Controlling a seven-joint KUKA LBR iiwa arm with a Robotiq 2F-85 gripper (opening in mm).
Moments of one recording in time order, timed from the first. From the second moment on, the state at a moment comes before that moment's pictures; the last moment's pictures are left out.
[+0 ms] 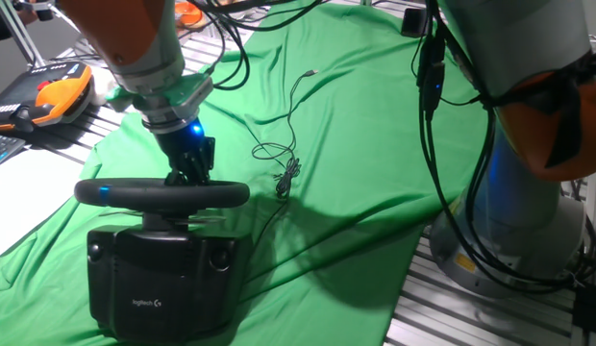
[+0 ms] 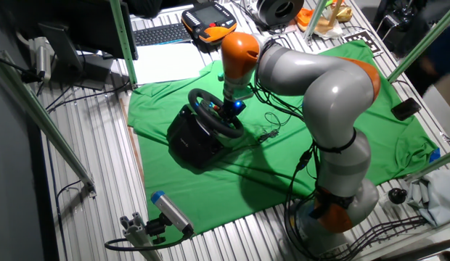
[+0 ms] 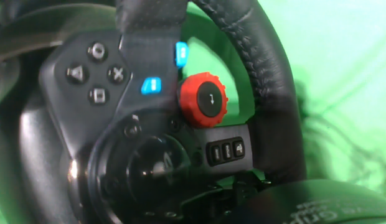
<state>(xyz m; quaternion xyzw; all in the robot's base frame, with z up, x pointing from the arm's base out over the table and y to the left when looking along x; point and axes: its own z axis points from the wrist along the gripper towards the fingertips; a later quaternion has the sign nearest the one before) 0.496 0.194 0.131 0.06 -0.99 -0.03 0.08</state>
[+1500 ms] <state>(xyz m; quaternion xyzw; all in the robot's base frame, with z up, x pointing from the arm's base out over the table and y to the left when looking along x) 0.500 0.173 0.166 0.07 -0.99 -0.01 0.09</state>
